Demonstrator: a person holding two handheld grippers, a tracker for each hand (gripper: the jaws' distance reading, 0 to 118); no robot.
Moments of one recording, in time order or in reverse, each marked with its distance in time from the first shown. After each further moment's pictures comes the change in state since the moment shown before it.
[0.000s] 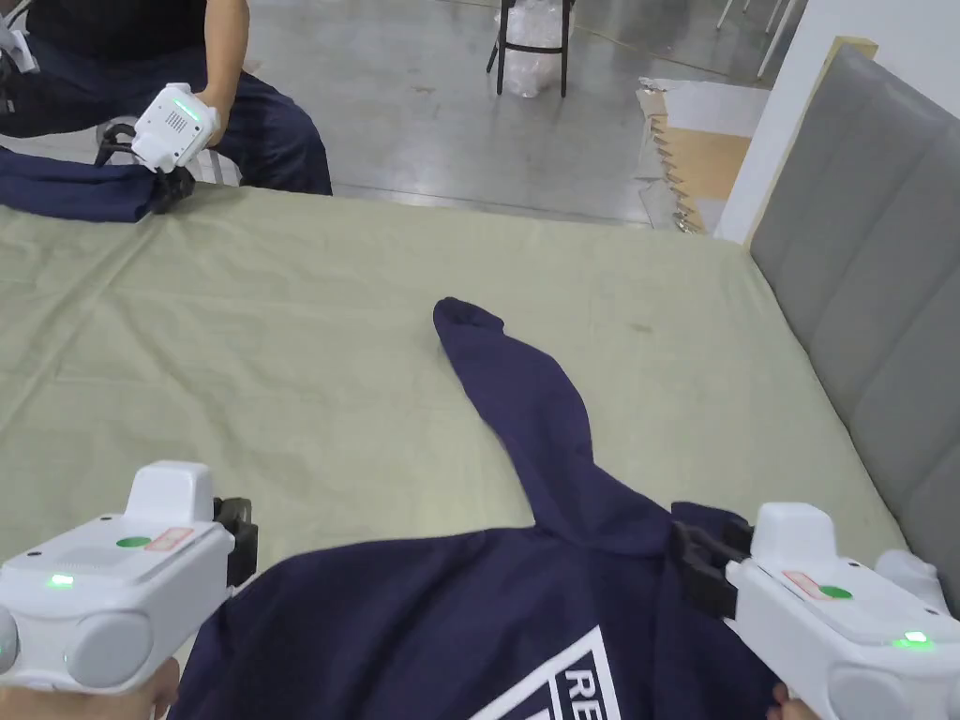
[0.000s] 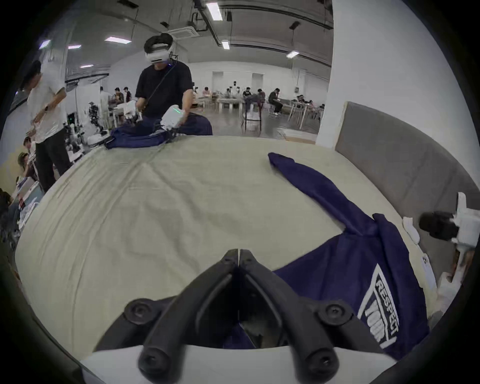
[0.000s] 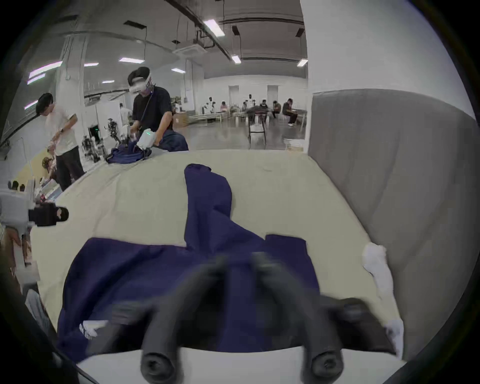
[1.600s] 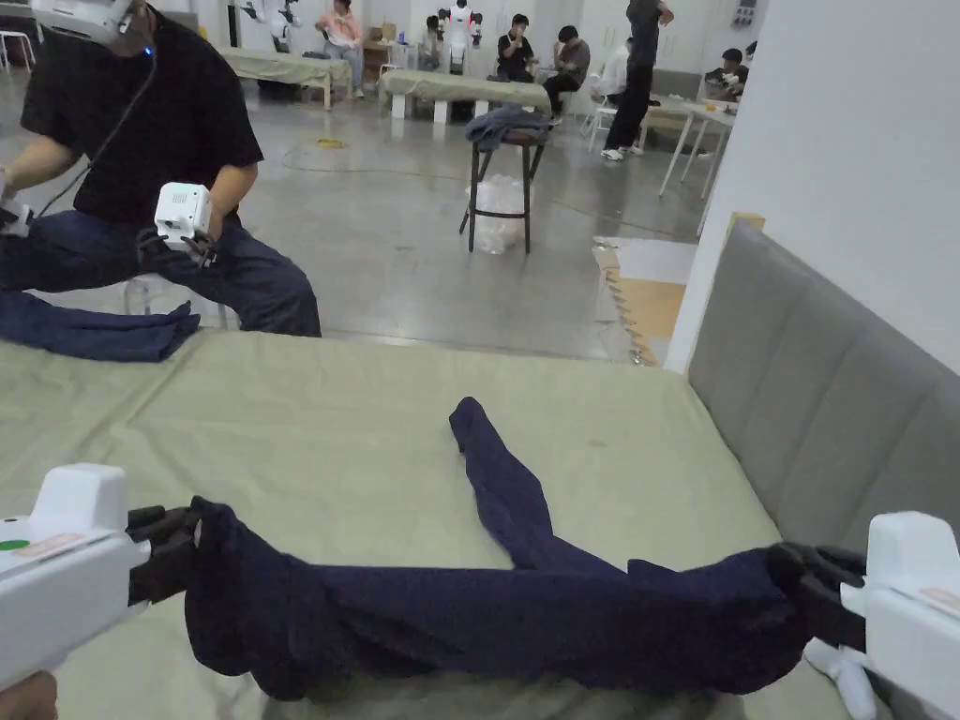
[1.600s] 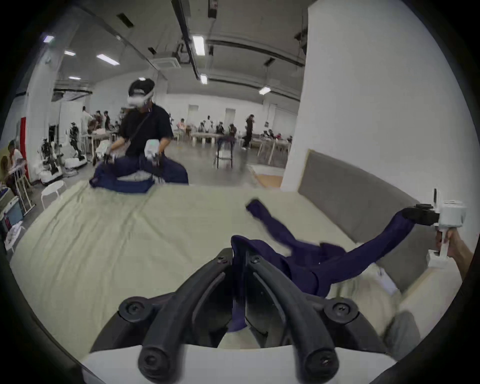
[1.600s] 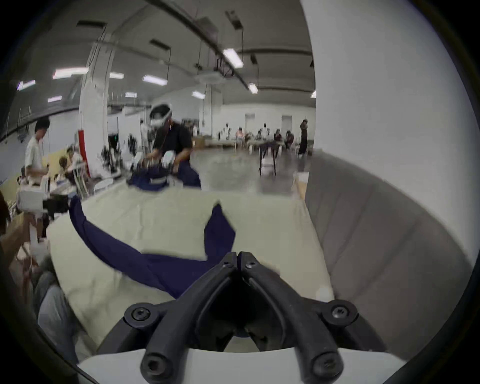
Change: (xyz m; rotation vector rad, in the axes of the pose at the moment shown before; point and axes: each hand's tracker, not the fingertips) left arm -0.042 0.013 0.177 0.151 -0.208 -0.038; right arm 0.041 0.014 0.222 0.109 0.039 0.093
